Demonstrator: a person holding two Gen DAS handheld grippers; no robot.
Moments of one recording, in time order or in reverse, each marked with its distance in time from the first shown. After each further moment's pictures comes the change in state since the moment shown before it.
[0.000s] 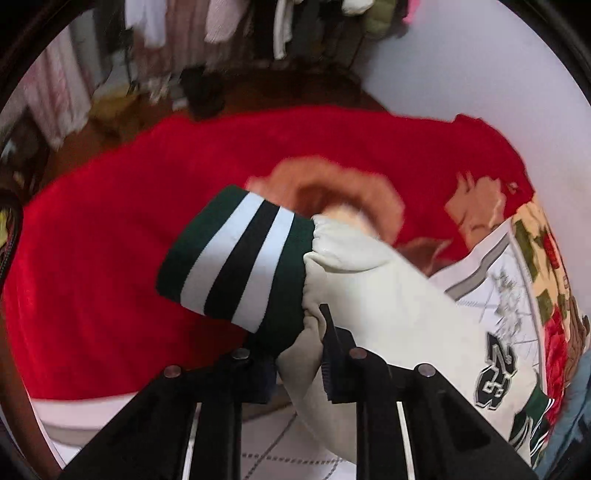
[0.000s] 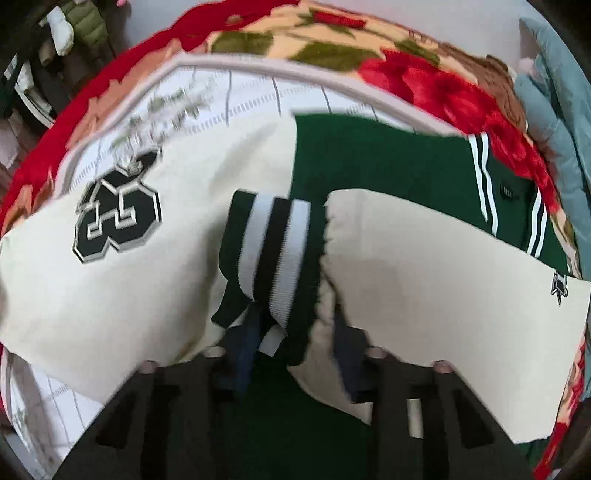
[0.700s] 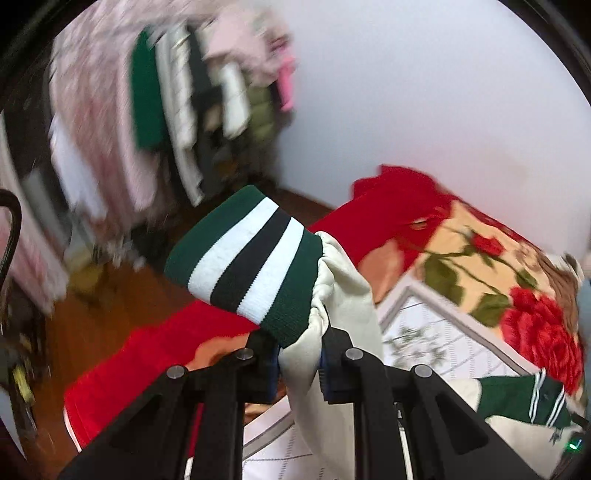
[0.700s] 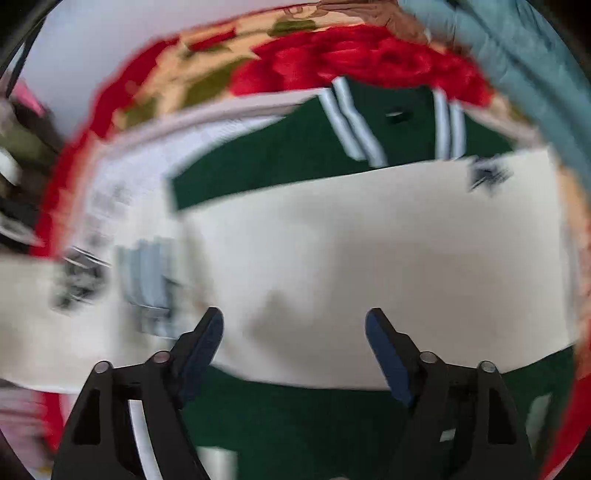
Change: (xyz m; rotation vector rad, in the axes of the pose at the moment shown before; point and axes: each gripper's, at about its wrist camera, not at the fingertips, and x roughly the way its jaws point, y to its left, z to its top) left arm -0.177 -0.164 0.020 0.436 -0.385 -0.039; right arm -0.042 -0.104 -0.036 0.397 0.071 0.008
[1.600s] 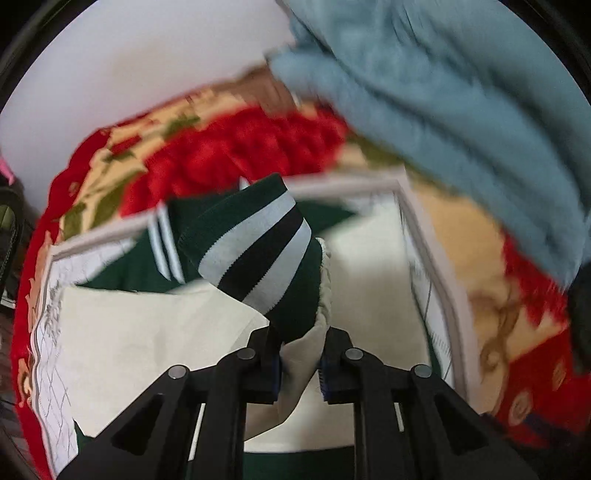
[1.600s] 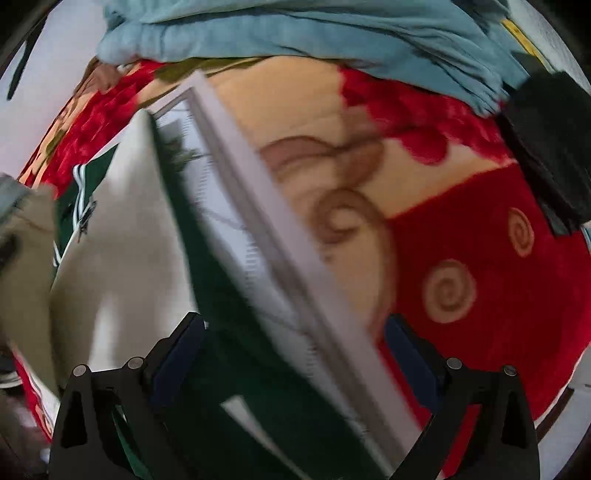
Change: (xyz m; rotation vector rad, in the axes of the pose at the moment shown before) left arm -0.145 -0.515 -0.276 0.764 0.339 -0.507; right arm -0.049 -0.428 -0.117 0.586 0.049 -0.077
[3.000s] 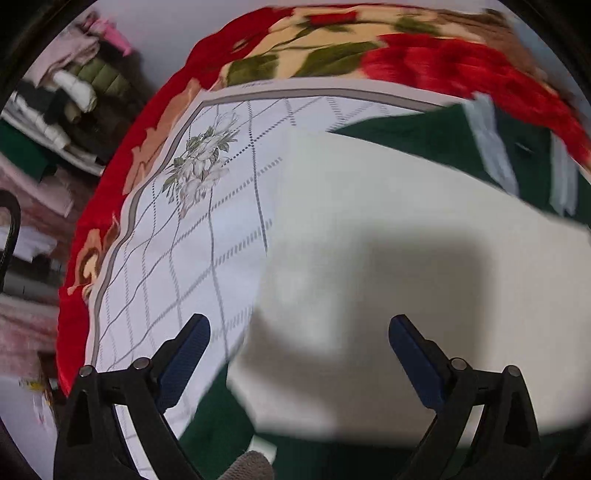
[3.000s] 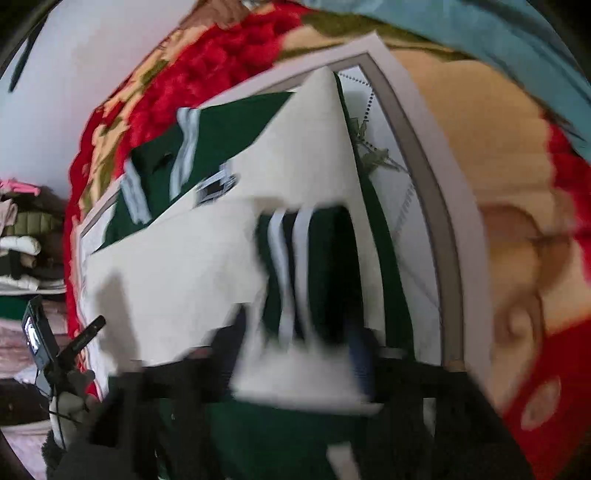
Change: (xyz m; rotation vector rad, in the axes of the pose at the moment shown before) left arm 0.024 0.240 -0.114 -0.367 0.239 0.360; right arm 0.024 0.146 0.031 -0.316 0.163 0.333
